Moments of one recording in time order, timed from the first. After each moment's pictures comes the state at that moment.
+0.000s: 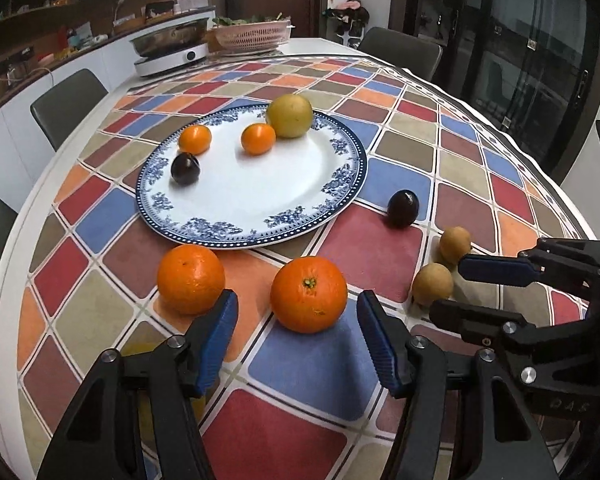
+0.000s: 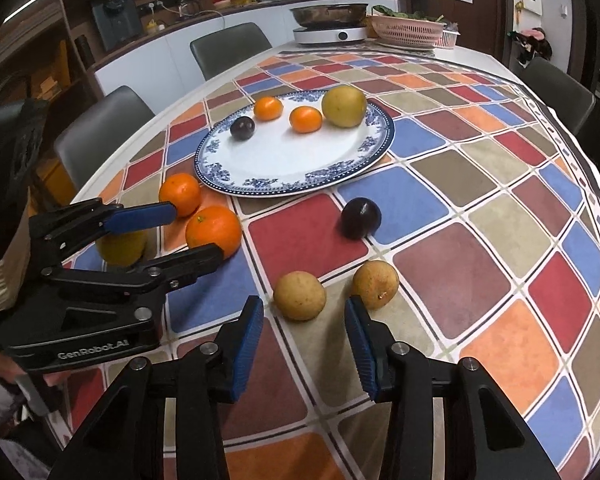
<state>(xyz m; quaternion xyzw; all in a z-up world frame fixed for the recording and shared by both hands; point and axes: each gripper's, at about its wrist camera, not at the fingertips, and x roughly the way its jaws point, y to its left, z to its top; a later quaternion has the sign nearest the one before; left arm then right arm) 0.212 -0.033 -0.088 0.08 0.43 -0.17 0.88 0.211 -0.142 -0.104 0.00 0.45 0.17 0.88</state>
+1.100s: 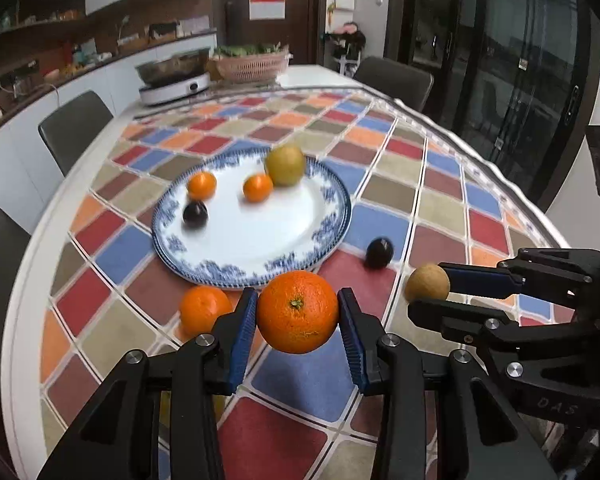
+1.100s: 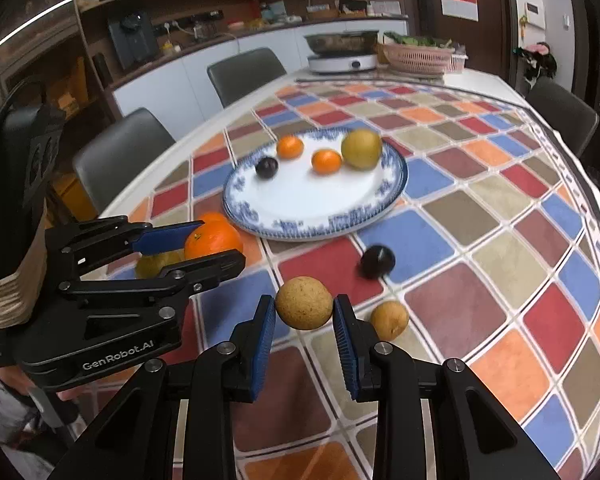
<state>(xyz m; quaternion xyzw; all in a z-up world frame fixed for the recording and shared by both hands) 0.200 -0.030 -0.039 0.07 0.39 -0.17 0.90 0.203 -0.139 -0.066 0.01 0.40 0.19 0.89</state>
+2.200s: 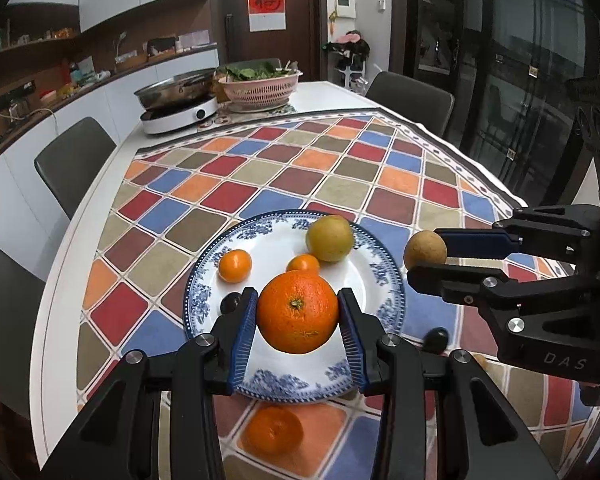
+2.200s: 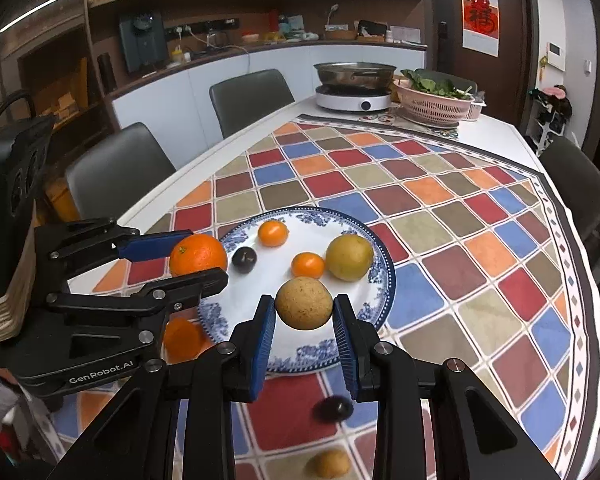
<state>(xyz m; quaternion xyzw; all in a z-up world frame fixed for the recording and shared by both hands) 0.293 -0.017 -0.013 0.09 0.38 -0.17 0.91 0.304 -0.129 -0.018 -0.04 0.38 0.21 0.90</state>
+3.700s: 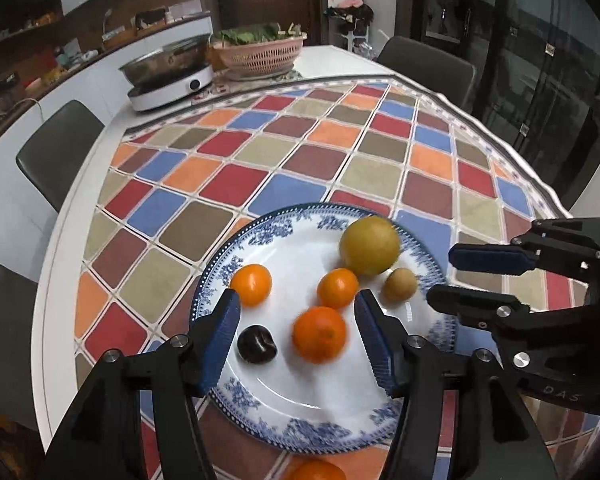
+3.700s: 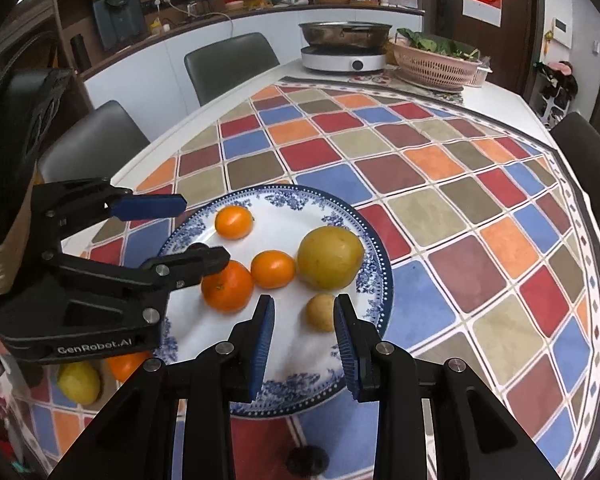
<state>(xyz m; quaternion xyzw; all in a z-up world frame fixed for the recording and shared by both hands) 0.359 -0.021 -0.026 0.11 0.43 -0.17 0.88 0.364 -0.125 -0.051 -0.05 0.43 0.19 0.88</state>
